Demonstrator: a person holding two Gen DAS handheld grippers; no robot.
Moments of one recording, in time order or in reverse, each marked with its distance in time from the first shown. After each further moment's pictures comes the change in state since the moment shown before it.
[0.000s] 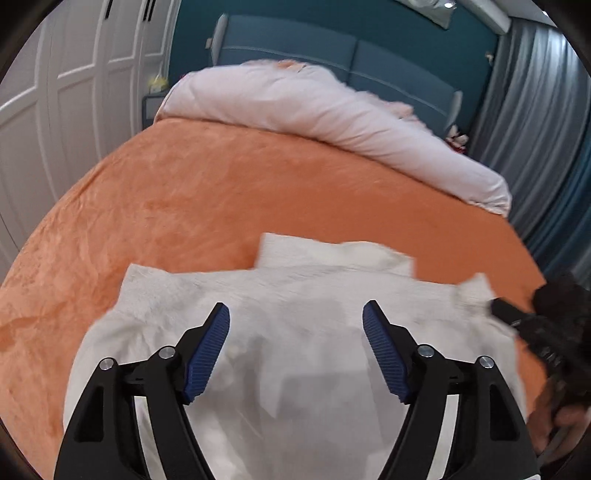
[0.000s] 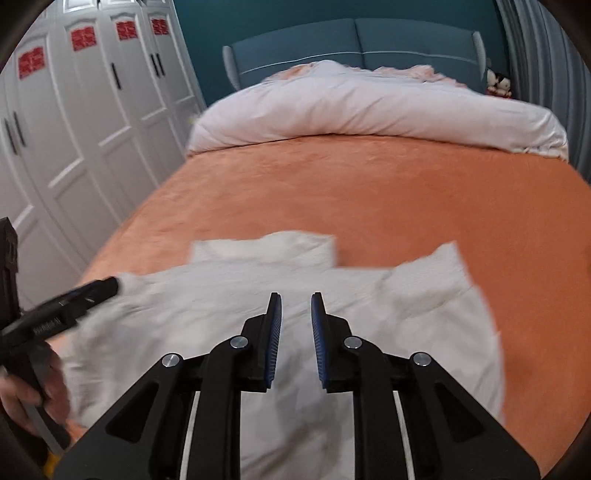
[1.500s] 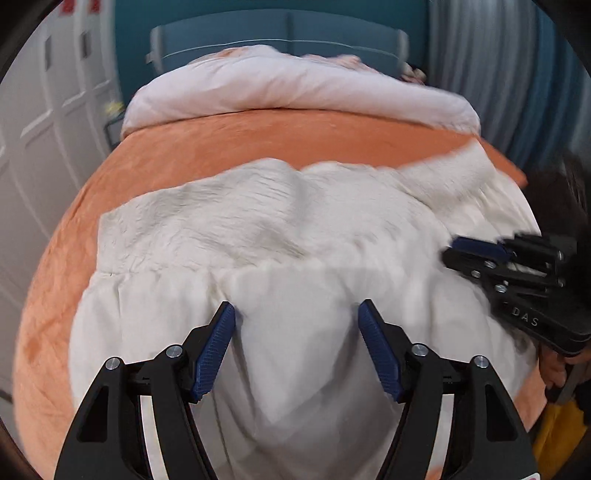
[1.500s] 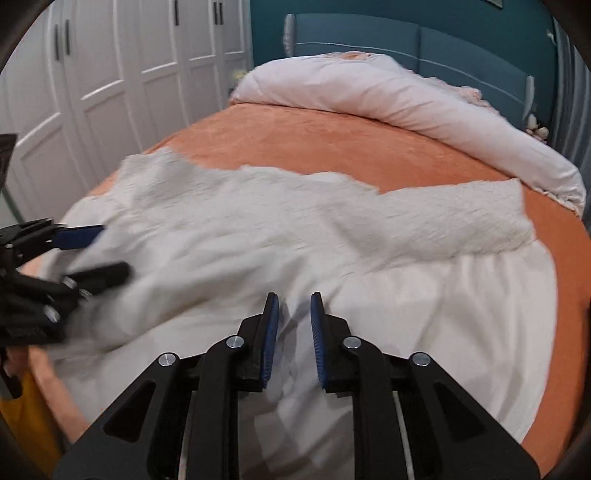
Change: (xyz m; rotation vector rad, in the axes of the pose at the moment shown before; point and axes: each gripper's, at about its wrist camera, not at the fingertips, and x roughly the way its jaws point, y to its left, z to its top) left arm -0.022 -0.010 -0.058 0.235 0.091 0.000; right arm -0.003 0.024 -0.045 -0.276 0.074 -0.056
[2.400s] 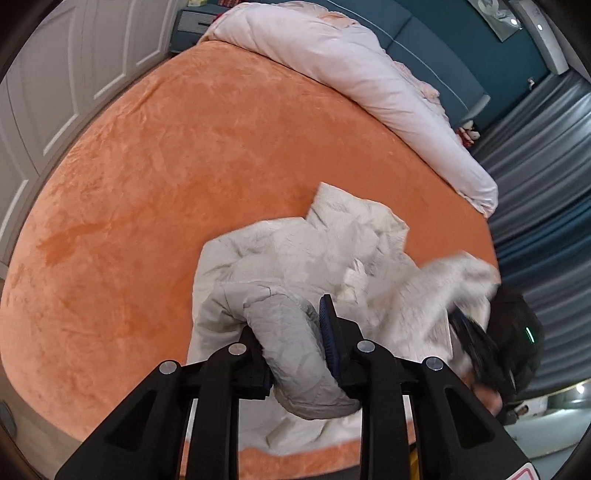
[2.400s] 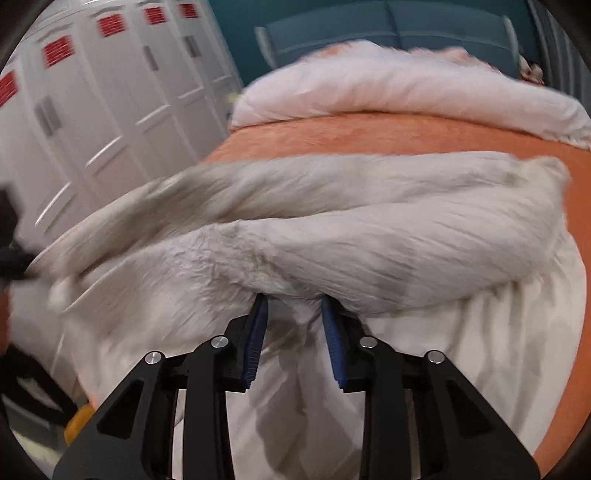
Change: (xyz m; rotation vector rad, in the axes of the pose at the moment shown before) left arm -0.098 0.150 0.039 -0.460 0.209 -0.185; right arm -0.014 -0.032 0.027 0.265 0.016 0.189
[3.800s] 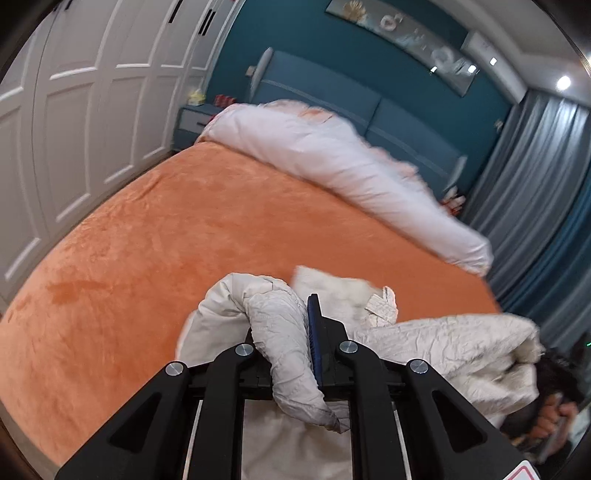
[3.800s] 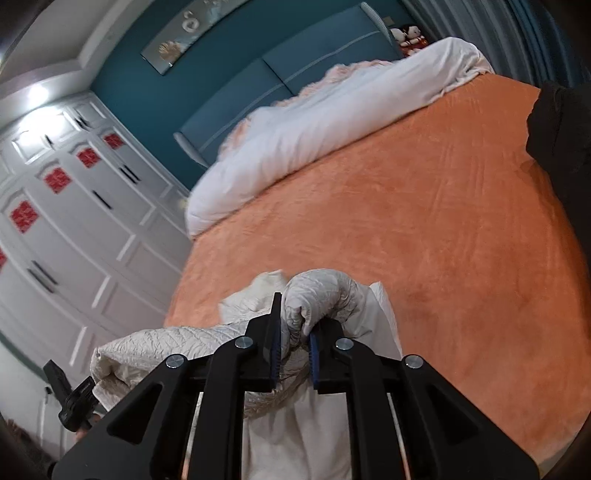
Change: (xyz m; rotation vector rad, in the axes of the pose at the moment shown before) left arm 0.001 -0.040 -0.037 0.072 -0.446 0.081; right arm -0.177 -0.132 -0.013 0.428 -0.235 -0.007
